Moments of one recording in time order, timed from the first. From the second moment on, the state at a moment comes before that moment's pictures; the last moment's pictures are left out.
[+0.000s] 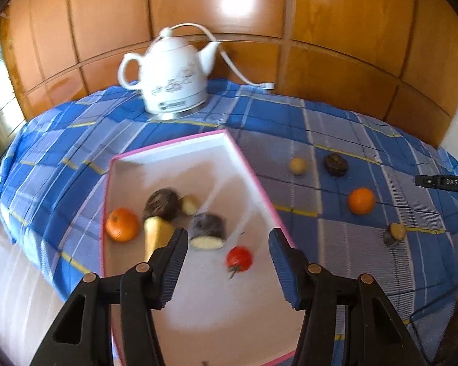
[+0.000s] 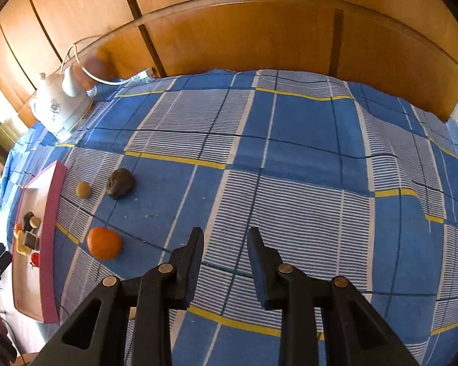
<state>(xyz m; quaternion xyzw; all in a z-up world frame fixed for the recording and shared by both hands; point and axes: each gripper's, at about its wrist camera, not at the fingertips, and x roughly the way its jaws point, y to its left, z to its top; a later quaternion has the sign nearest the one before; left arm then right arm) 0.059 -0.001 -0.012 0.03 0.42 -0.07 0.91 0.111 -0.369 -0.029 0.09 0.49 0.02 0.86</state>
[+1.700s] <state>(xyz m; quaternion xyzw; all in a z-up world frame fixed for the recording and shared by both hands) 0.072 -0.116 -0.053 0.07 0.47 -0.23 0.85 0.104 -0.295 -0.042 0.03 0.55 0.21 0.81</state>
